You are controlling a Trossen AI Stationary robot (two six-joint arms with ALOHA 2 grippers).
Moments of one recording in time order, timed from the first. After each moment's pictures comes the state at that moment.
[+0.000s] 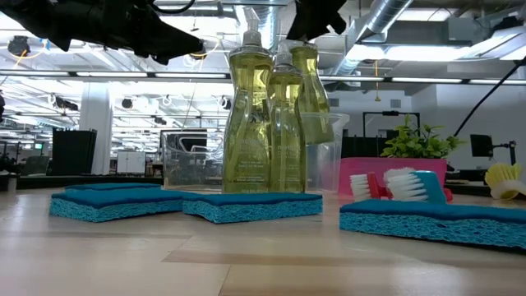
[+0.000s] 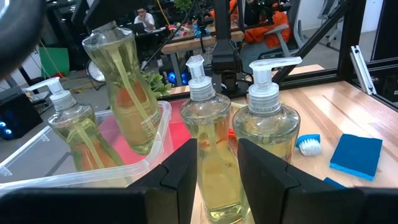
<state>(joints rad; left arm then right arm) 0.10 0.86 0.40 0.36 0.05 0.25 -0.27 1.36 1.48 -0.61 0.36 0.05</state>
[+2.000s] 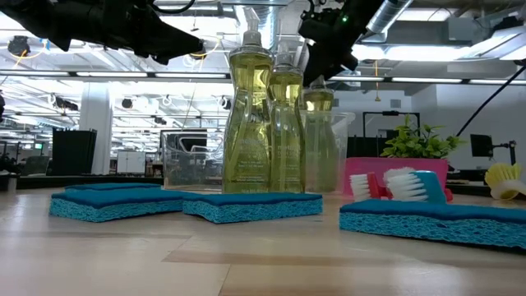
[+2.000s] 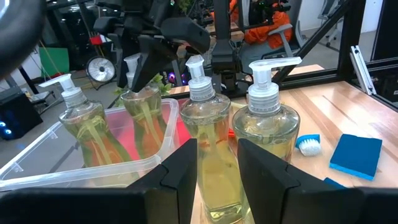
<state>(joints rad) 0.10 0.86 0.40 0.36 0.05 0.25 -0.31 1.36 1.28 -0.64 0.24 0.13</state>
